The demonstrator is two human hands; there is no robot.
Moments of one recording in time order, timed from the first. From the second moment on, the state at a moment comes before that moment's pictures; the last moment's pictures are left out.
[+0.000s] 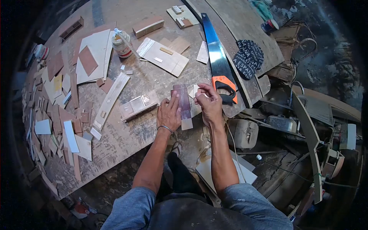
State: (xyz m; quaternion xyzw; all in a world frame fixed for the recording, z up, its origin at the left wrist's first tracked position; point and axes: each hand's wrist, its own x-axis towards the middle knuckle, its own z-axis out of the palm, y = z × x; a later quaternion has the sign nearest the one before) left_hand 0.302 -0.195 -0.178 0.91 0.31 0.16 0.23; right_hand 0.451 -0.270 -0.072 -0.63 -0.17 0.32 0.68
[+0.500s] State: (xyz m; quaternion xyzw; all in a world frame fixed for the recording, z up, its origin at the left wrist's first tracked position) left_hand 0.299 -0.194 -0.175 0.90 0.31 0.15 0.28; right_hand 0.422 -0.237 -0.159 -0.86 -0.42 0.05 0.29
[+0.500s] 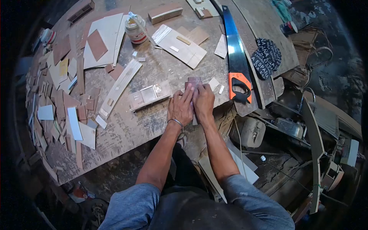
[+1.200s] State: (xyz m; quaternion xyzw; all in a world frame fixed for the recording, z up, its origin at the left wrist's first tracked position) left_hand 0.300 -0.190 -0.177 0.90 0.31 0.15 0.28; right_hand 0.397 -0.255 -0.155 -0.86 -0.39 0.05 0.31
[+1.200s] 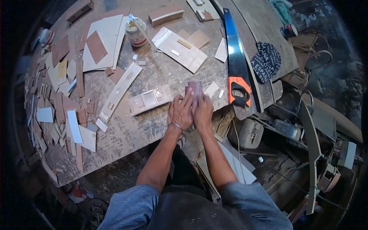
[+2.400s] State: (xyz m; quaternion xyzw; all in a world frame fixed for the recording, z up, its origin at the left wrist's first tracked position) left_hand 0.301 -0.192 -0.168 0.89 0.32 0.16 0.27; right_hand 0.455 -0.252 -0.068 -0.55 -0.08 0.42 0.72
